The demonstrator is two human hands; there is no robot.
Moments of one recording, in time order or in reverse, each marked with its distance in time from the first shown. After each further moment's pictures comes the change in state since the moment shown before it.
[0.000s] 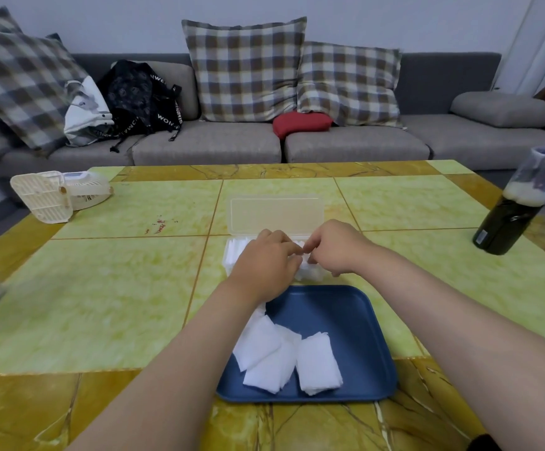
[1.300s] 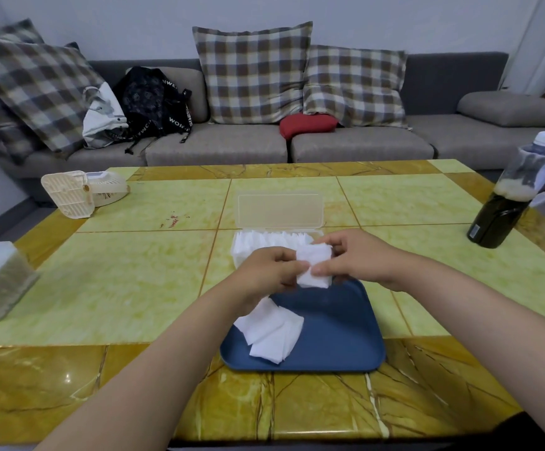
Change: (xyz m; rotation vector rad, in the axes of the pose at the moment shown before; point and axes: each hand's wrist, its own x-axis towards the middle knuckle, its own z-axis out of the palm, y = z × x) left_hand -0.051 0.028 -0.028 -1.116 -0.238 -0.458; right_hand -0.066 0.023 -0.012 0.567 -0.173 -0.111
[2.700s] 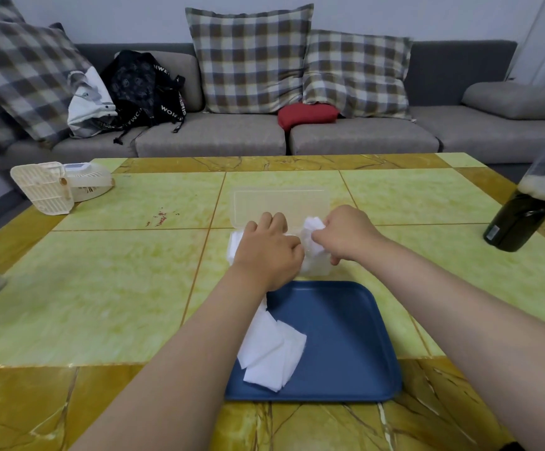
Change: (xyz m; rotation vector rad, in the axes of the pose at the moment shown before) left_hand 0.074 -0.004 -0.005 1.386 0.367 0.379; right_hand 0.079 -0.008 0.006 -0.422 0.339 0.211
